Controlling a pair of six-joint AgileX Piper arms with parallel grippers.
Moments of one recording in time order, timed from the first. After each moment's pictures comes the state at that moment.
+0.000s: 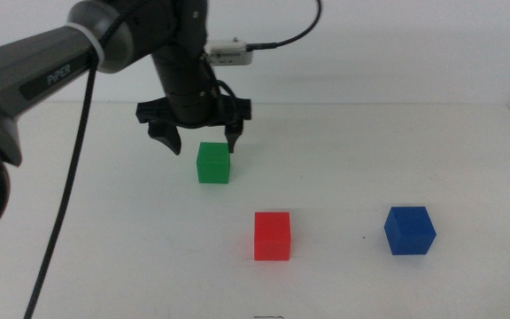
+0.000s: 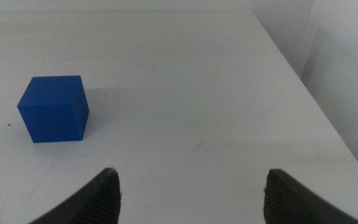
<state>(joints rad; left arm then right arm) -0.43 2.04 -1.86 0.00 1.20 -0.38 -0.02 -0.01 0.03 -0.16 0.40 0.13</state>
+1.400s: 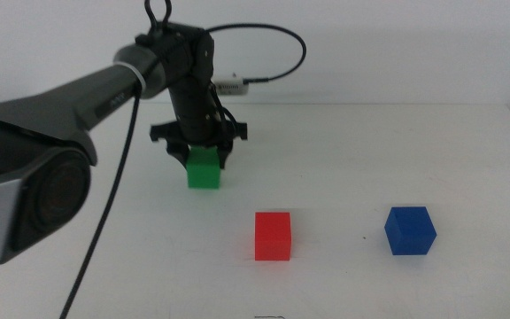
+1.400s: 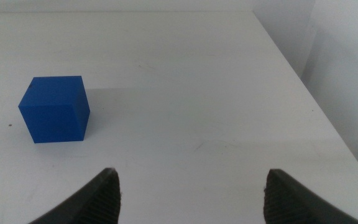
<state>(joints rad) -0.37 2.34 -2.09 -0.02 1.22 -0.32 -0.02 -0.01 0.03 -0.16 0.40 0.13</state>
